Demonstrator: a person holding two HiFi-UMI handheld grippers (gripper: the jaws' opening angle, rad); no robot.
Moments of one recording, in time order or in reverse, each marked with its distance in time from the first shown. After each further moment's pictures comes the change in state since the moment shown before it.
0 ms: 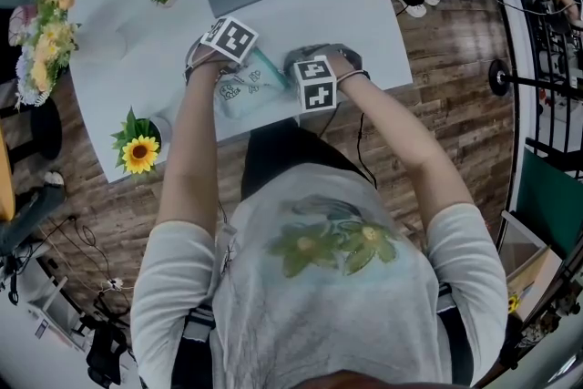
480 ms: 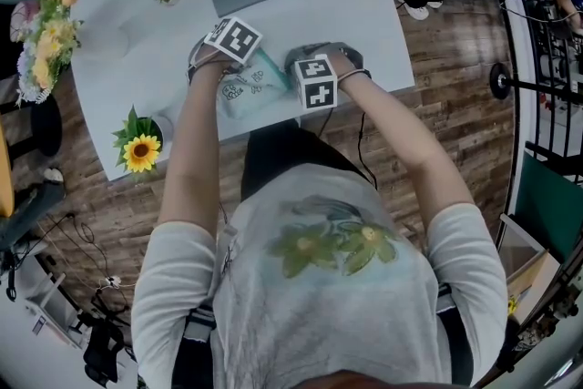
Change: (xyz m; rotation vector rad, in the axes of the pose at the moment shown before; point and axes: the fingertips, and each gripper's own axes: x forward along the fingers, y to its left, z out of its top) left arm -0.001 -0.001 0.001 0.005 -0.004 -0.003; right arm 0.002 -0.007 0.002 -0.015 0.001 -0.002
